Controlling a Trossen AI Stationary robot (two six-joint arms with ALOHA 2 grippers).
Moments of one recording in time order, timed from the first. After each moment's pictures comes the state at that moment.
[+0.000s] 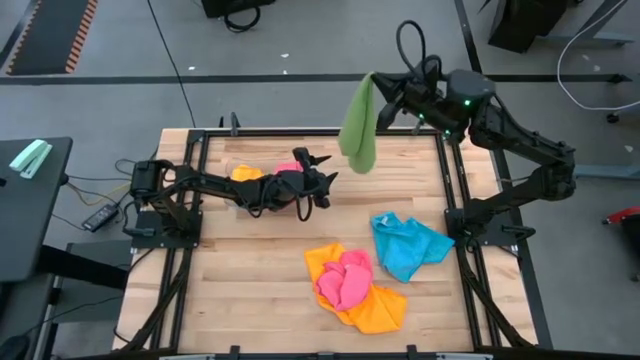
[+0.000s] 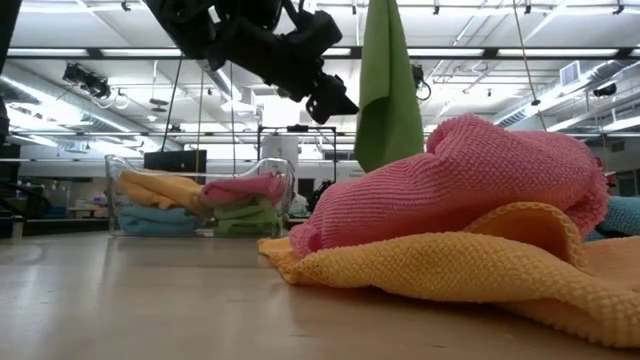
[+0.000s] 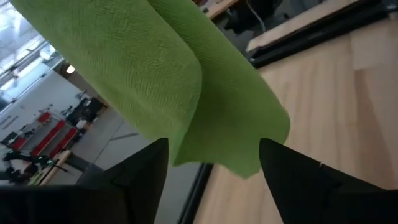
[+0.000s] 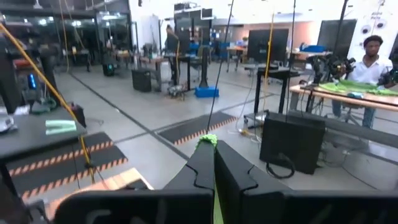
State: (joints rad) left arm 0.06 1.71 0.98 0.55 -0.63 0.59; right arm -0.23 1.25 1.61 -0.32 0.46 -0.01
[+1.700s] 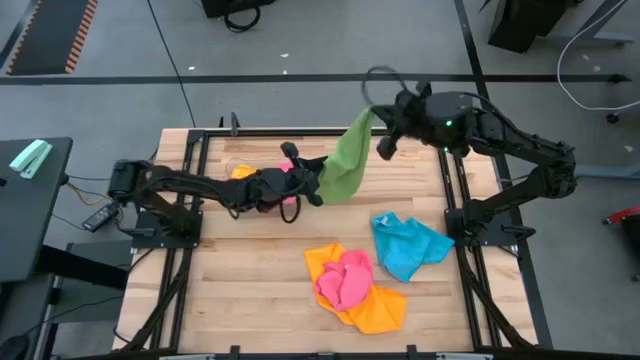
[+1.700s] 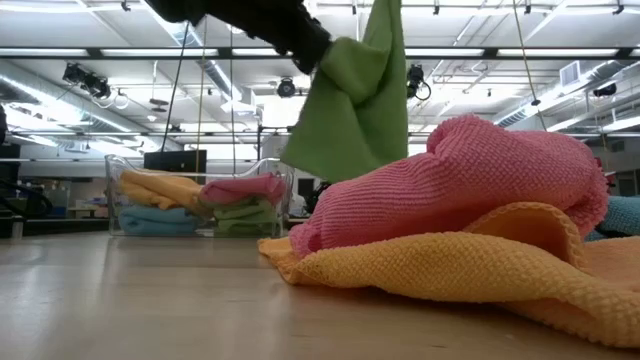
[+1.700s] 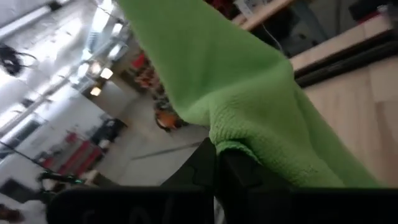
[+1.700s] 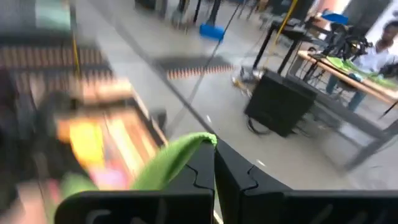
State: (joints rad) left arm 0.01 1.55 0.98 0.53 -0.69 0.71; right arm -0.13 1.25 1.61 -0.68 0.55 -0.11
